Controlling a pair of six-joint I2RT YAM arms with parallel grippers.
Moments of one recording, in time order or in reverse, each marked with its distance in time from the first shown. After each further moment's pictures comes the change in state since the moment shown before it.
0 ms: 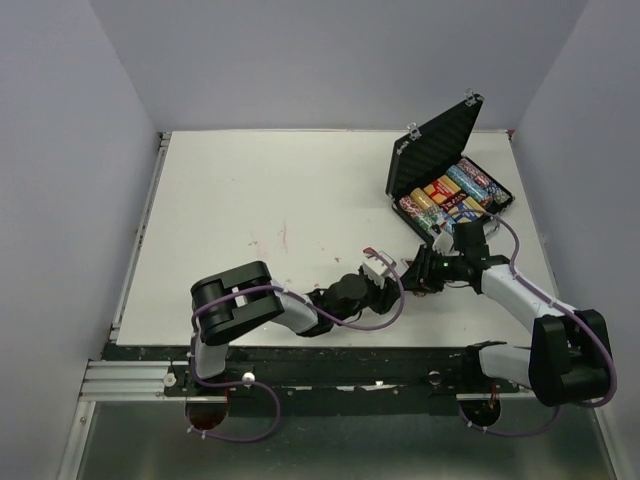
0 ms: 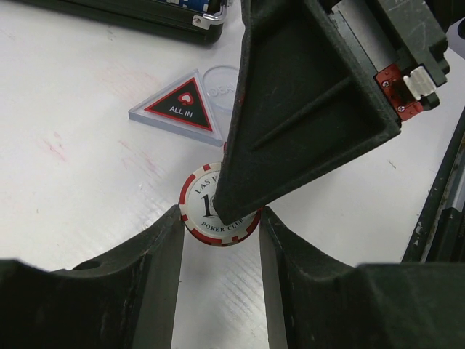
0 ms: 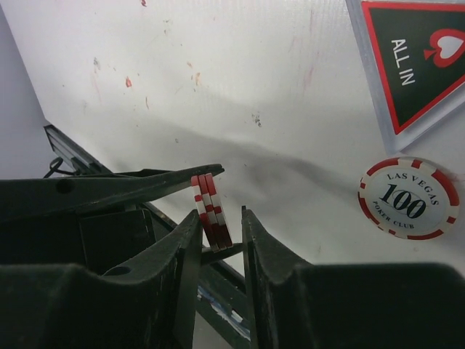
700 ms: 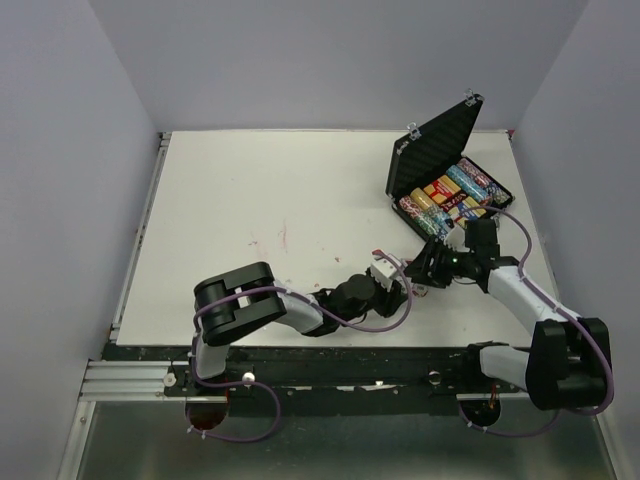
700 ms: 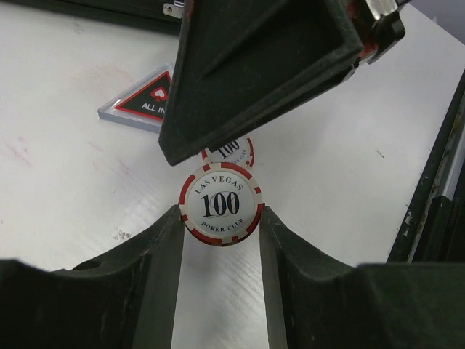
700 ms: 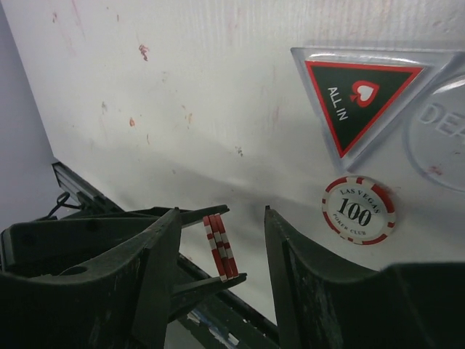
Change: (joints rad) left arm -0.021 0.014 0.055 -0.076 0.023 0.009; right arm -0.107 -0.029 0.001 0.034 0.023 0.000
